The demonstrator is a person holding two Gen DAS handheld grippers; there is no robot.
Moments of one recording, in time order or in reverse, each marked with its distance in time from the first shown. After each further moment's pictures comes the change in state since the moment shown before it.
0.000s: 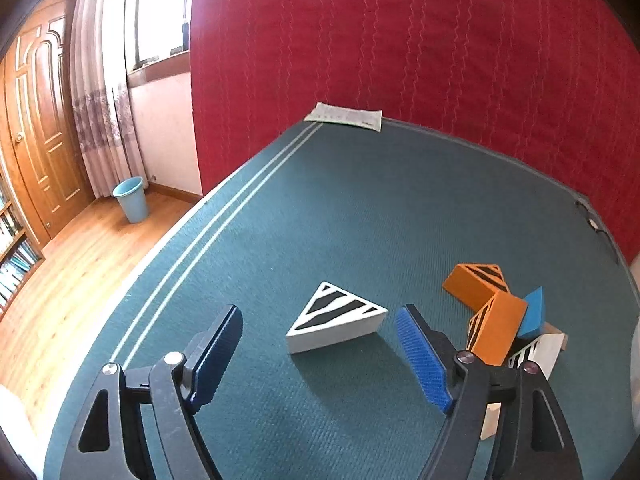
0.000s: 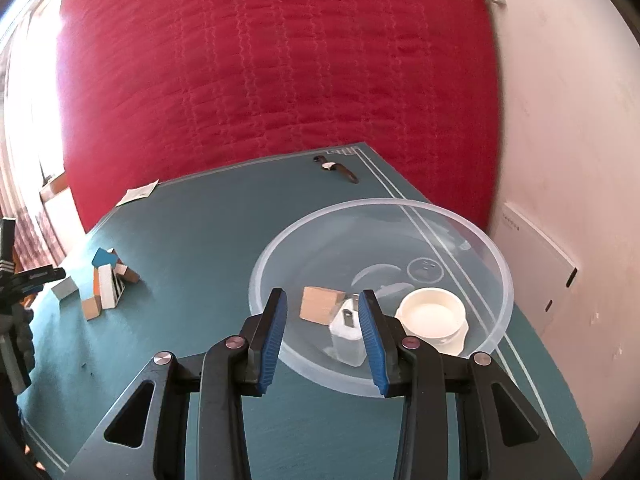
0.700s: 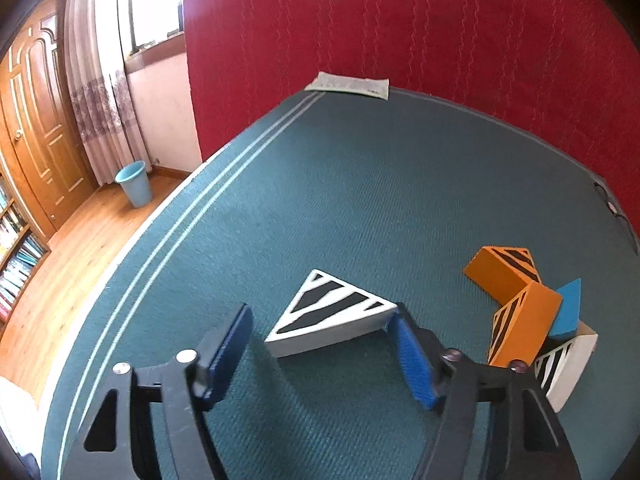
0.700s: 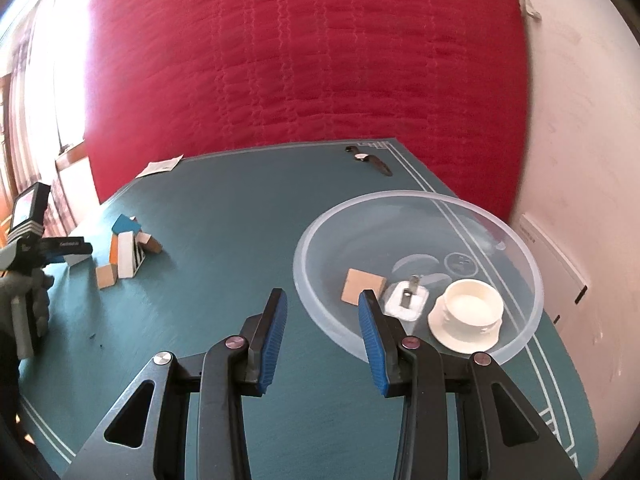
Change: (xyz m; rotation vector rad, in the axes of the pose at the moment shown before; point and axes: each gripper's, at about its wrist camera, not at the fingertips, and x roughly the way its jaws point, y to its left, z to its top) left arm 0.029 -0.001 0.003 0.013 0.096 0.032; right arm -0.001 0.033 -0.015 -0.098 0.026 0.042
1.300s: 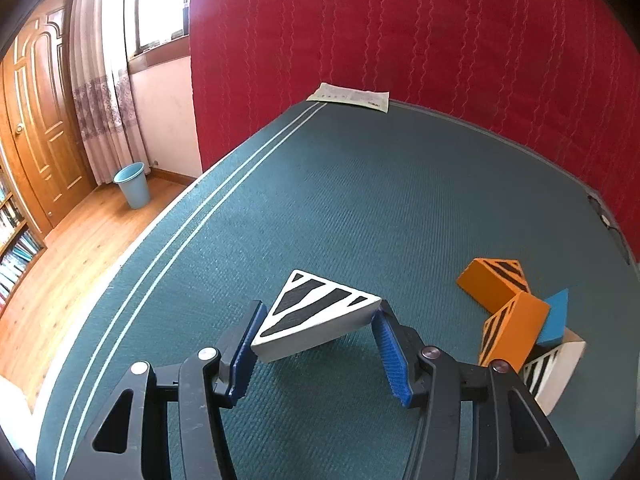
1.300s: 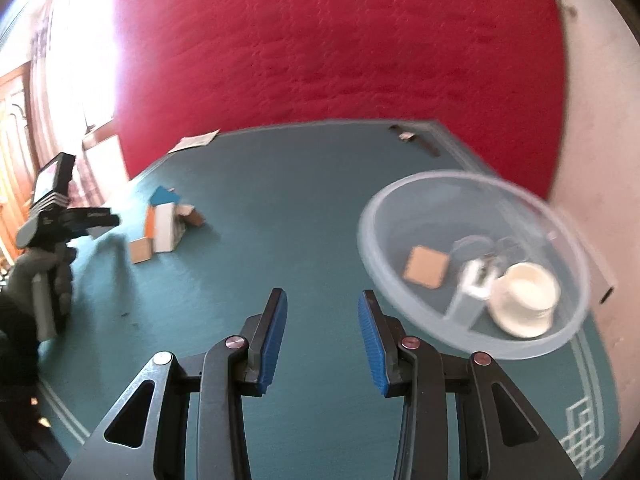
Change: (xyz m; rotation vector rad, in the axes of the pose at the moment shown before) left arm -0.015 0.003 0.000 -0.031 -0.042 -0.020; right arm 0.010 0.032 -0.005 -0.032 0.095 0.135
